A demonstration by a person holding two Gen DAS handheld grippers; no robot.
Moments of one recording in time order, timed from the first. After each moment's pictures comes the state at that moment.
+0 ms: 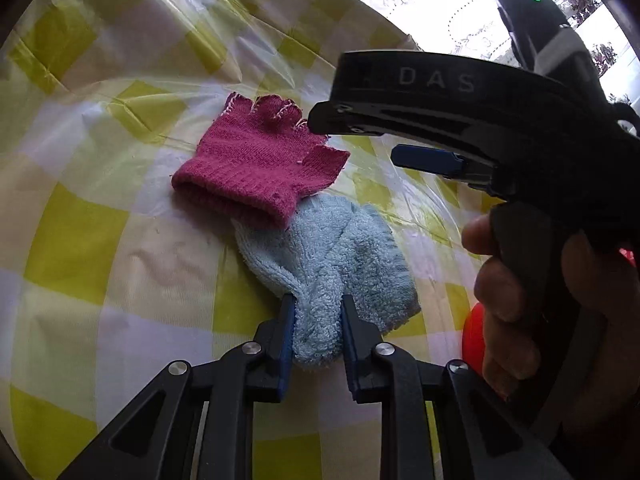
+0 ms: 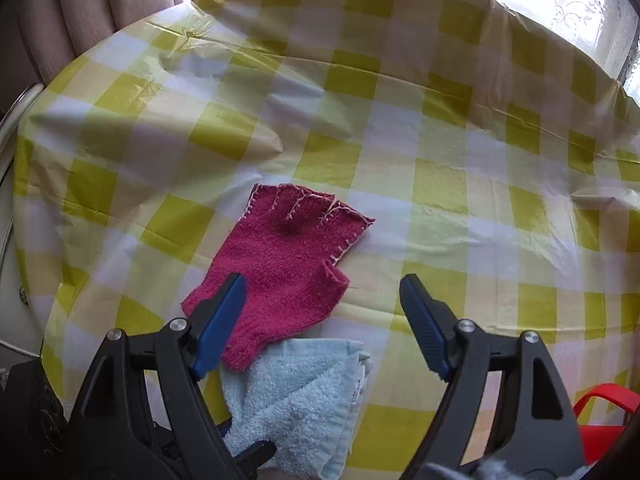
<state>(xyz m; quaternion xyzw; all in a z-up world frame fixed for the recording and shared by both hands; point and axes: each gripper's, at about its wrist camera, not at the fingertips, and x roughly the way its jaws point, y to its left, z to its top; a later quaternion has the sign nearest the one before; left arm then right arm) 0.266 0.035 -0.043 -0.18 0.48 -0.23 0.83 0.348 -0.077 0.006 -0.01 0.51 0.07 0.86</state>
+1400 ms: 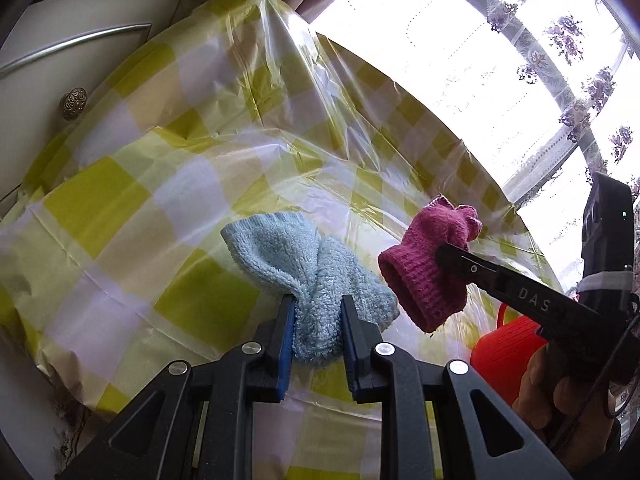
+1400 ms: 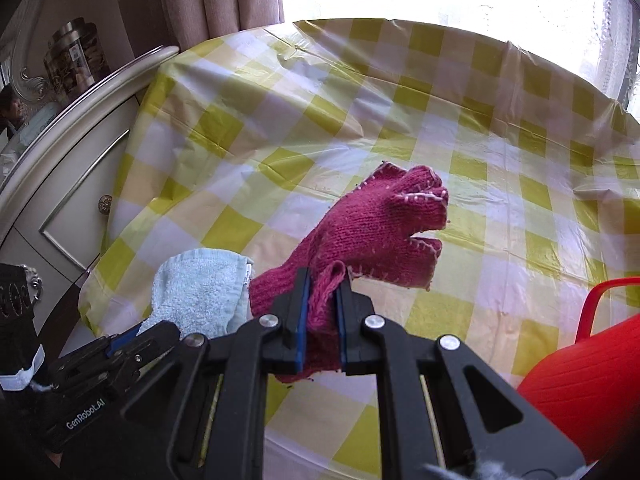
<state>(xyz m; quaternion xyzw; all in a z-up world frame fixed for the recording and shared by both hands) 0.135 0.120 -0.009 -0.26 0.37 -0.07 0.89 0.208 -0.074 0.041 -0.02 0.43 0.17 0.89</state>
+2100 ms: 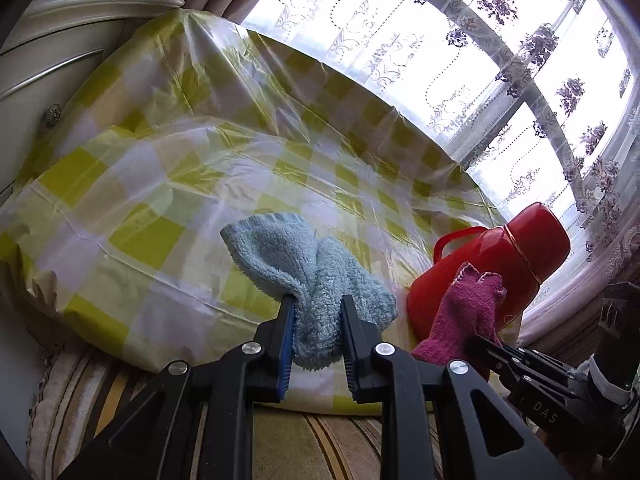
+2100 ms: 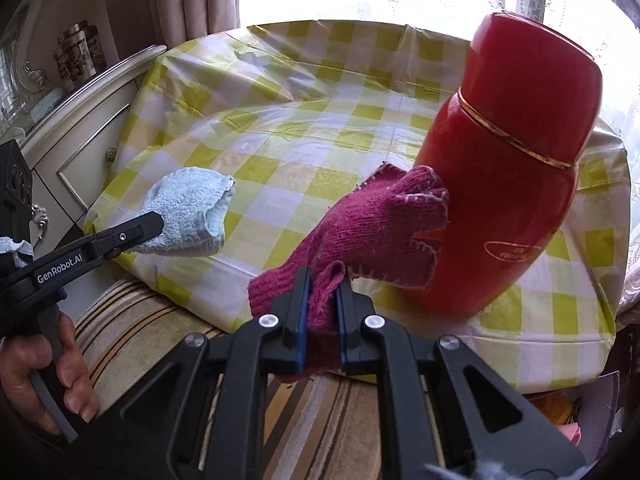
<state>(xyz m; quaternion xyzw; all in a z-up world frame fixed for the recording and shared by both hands) 0.070 0.056 0.024 -0.22 0.37 -0.15 0.89 0.049 -0.177 0.064 -0.02 0.44 0.08 0.90</state>
